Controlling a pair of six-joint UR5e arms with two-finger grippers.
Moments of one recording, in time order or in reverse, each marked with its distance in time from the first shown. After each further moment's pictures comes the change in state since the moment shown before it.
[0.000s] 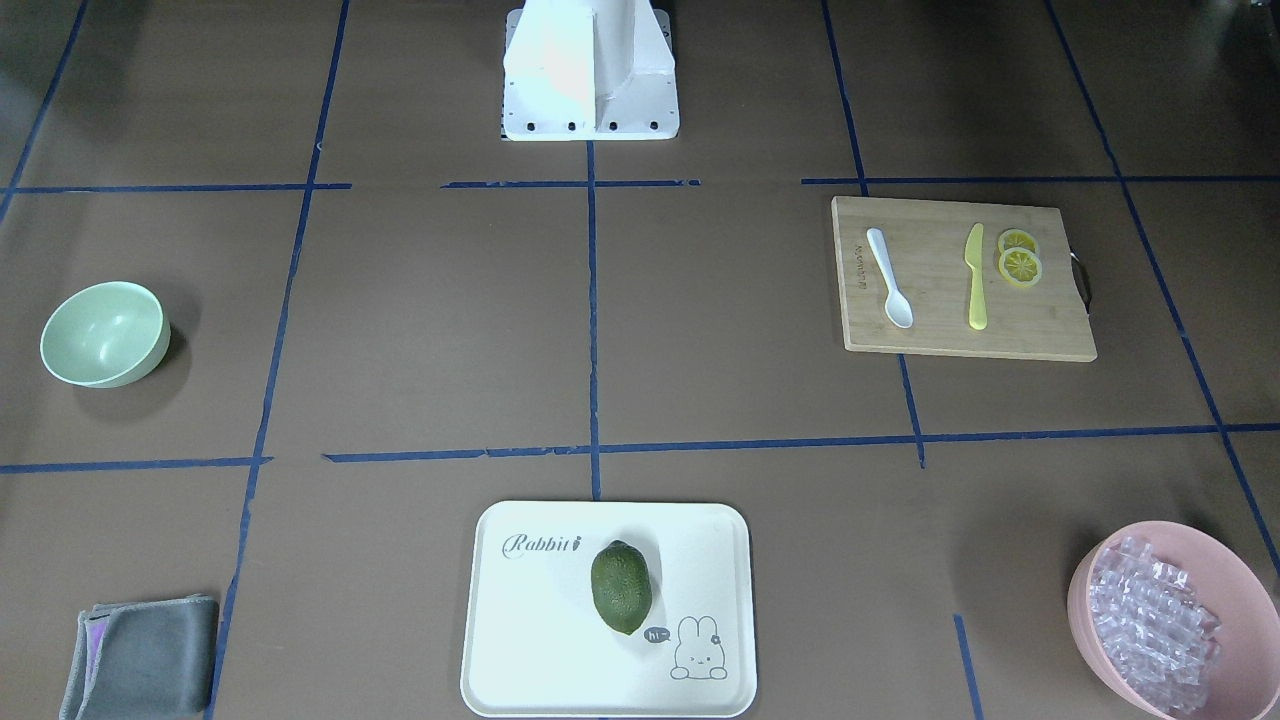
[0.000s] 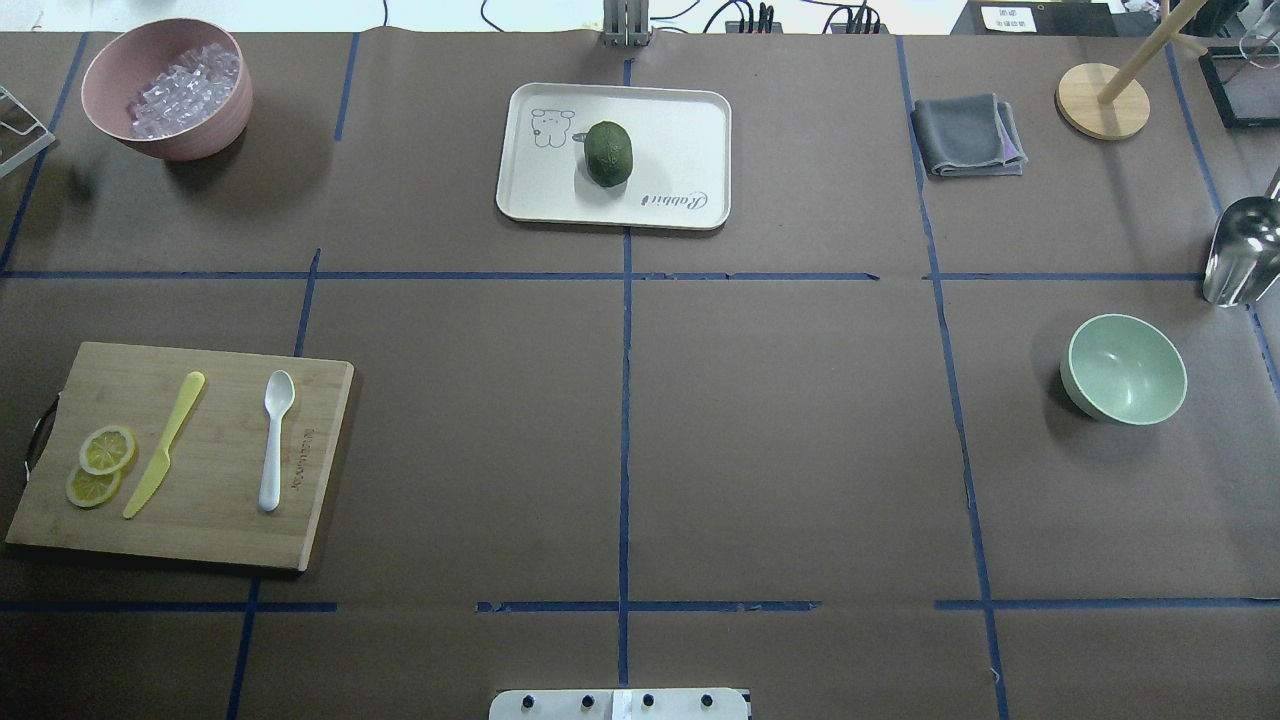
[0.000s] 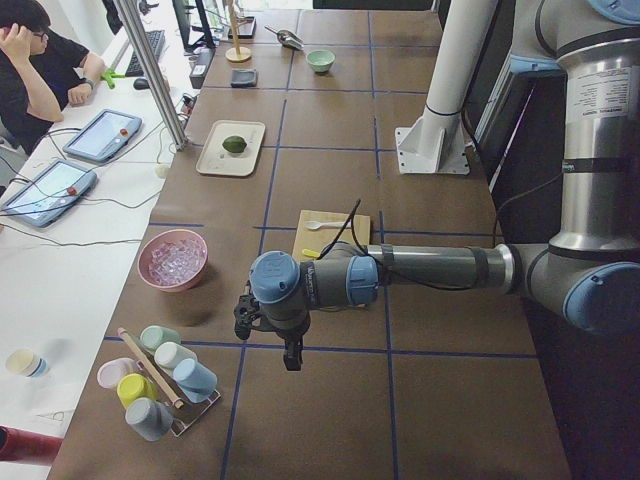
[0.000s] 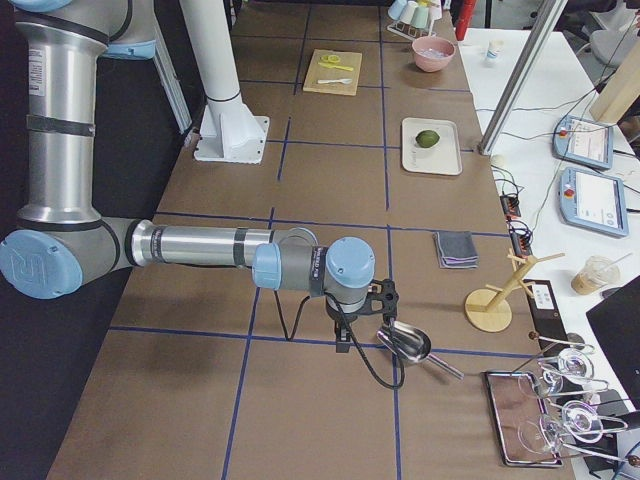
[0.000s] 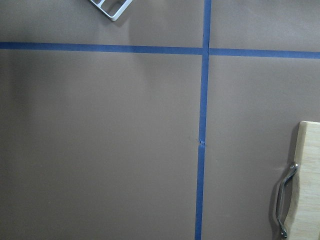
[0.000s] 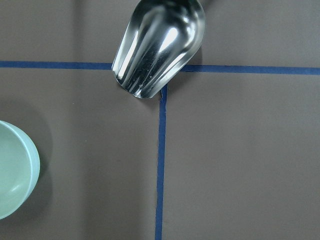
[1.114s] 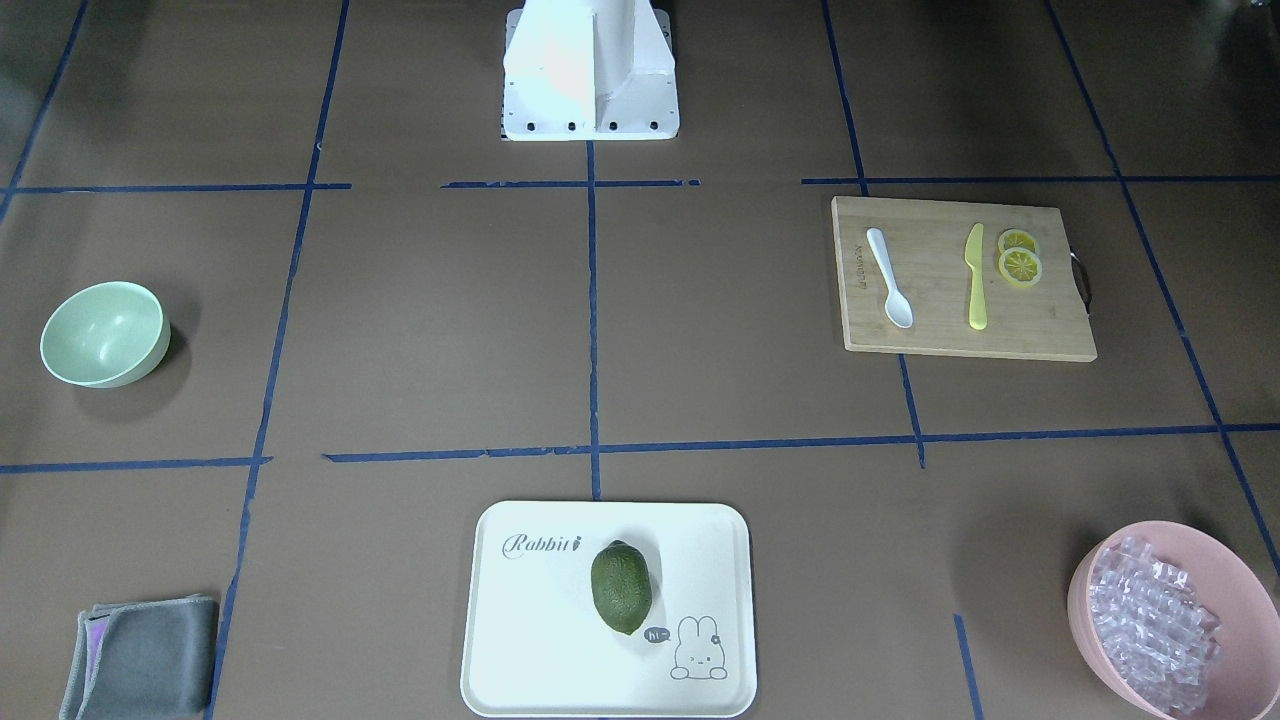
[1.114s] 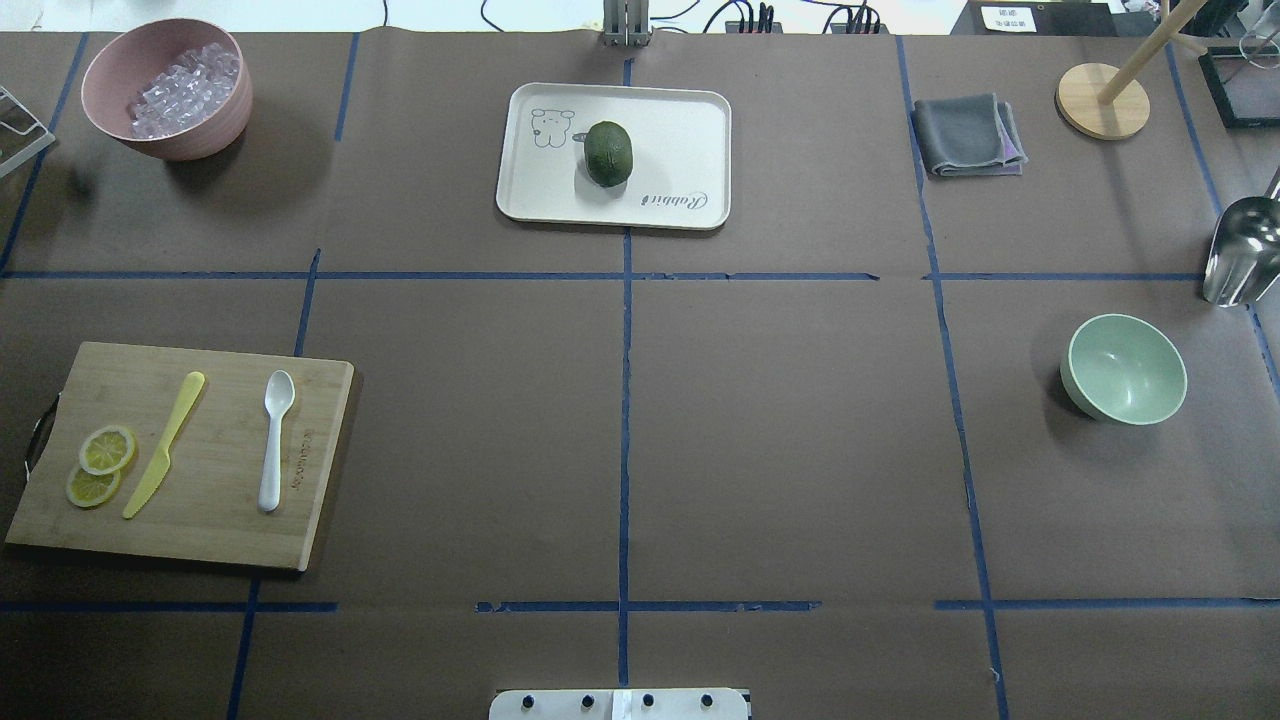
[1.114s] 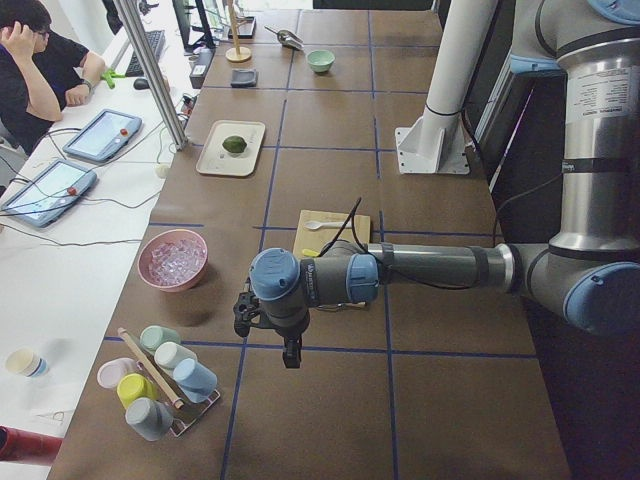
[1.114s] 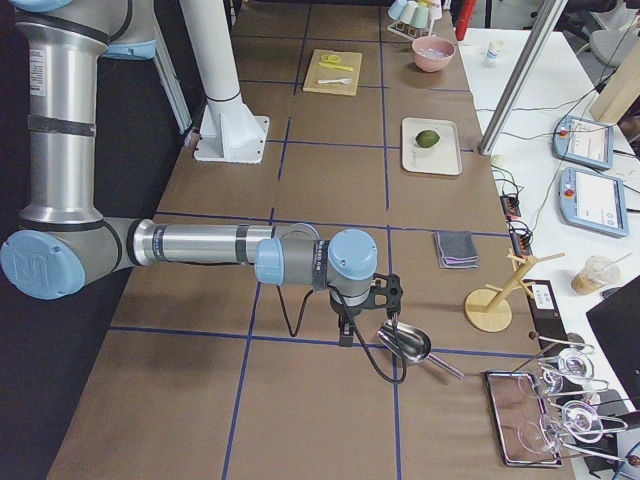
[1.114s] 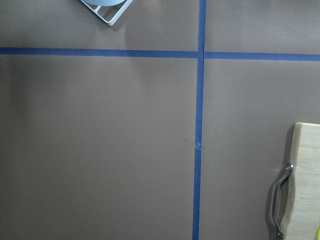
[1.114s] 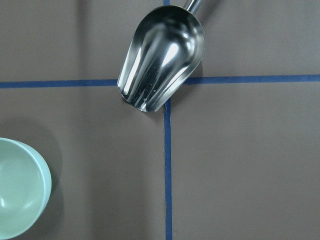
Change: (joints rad) left arm 0.000 0.000 -0.013 0.000 0.000 -0.006; right arm 0.000 0.014 0.023 0.026 0.000 0.083
